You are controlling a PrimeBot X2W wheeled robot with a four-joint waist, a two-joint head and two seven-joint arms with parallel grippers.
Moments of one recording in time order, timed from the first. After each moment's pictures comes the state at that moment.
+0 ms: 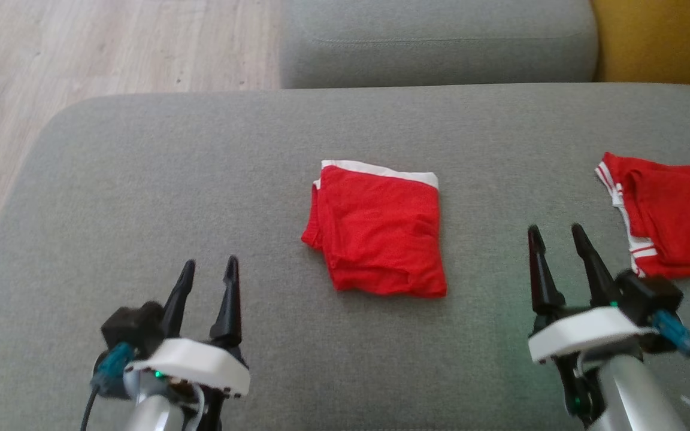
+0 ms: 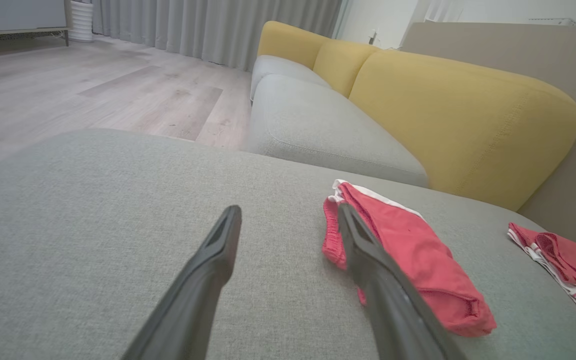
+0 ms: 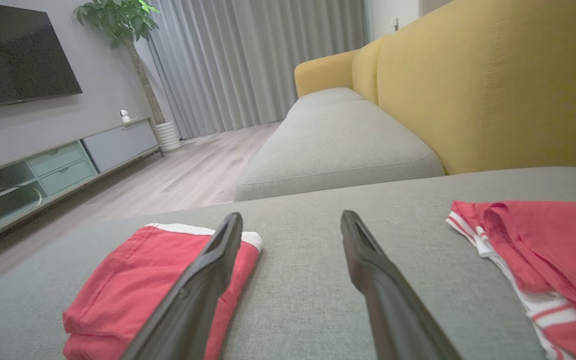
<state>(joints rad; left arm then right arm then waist) -0.05 0.10 -0.32 0.23 -0.41 0.07 -0.25 -0.16 -0.06 0.08 0.42 0.25 0.12 -0.25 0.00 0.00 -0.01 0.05</state>
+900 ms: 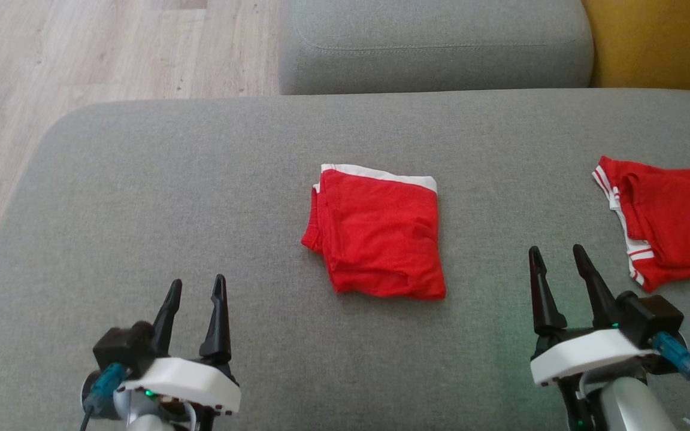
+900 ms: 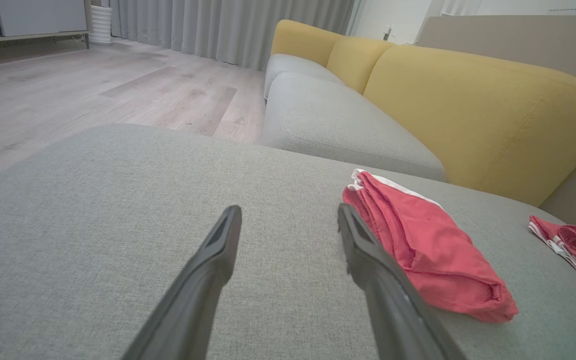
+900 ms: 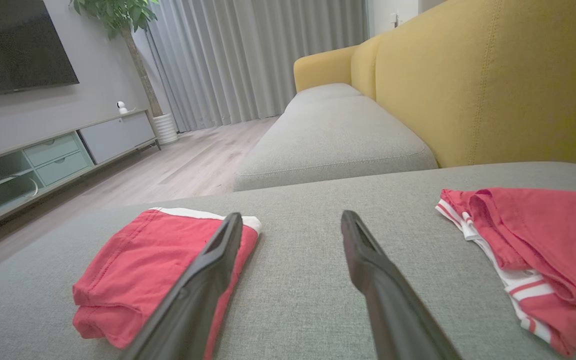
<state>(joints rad) 0.02 0.06 -0.22 0.23 -0.33 0.03 -0.25 -0.06 -0.05 0.06 0.34 0.21 0.12 -0.23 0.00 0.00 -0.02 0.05</state>
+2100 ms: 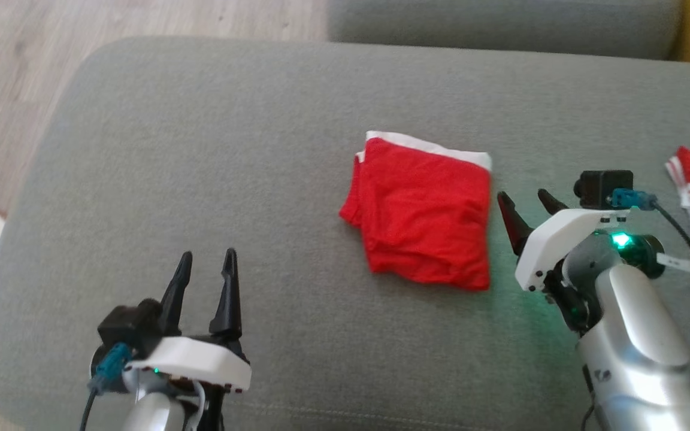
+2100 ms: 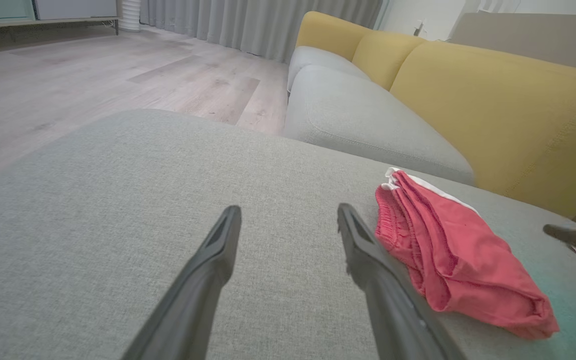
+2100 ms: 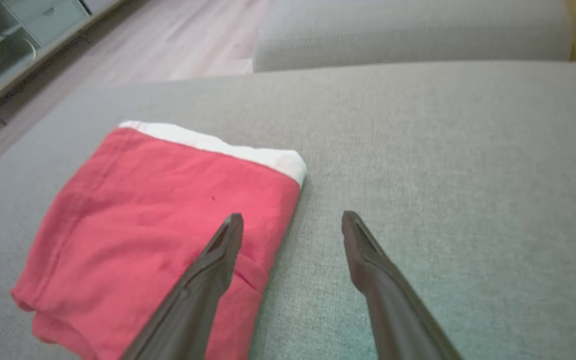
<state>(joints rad) -0.03 0.05 -0.24 0.19 -0.33 0.04 -0.25 -0.43 -0.06 0.07 0.57 0.22 0.12 0.28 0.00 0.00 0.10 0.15</state>
